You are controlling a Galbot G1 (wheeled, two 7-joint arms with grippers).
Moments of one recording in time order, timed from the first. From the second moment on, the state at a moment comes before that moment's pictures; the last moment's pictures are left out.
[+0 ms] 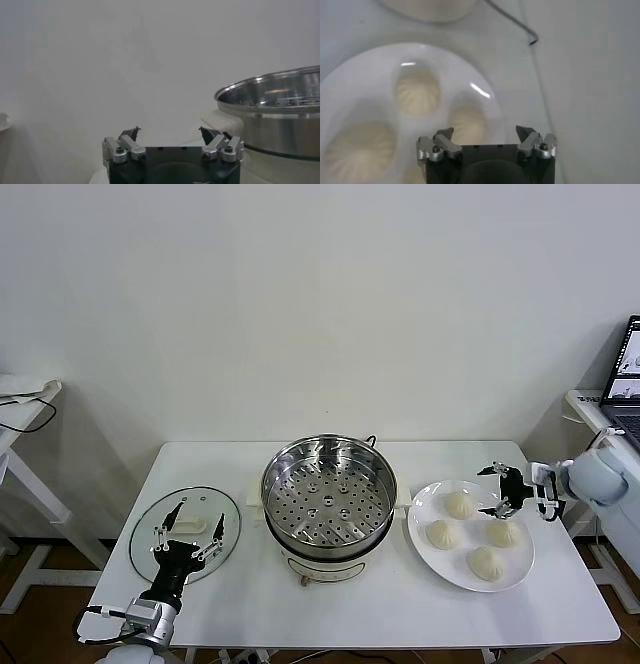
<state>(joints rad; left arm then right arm) 1.52 -1.52 -0.70 -2.01 0.13 -0.03 0.25 -0.28 0.63 -0.25 1.13 -0.18 0.04 -1.10</state>
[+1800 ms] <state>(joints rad) 1.51 -1.53 -0.69 -1.97 0.13 -0.04 0.25 -0.08 0.91 -0.45 0.77 -0.37 0.10 -1.19</state>
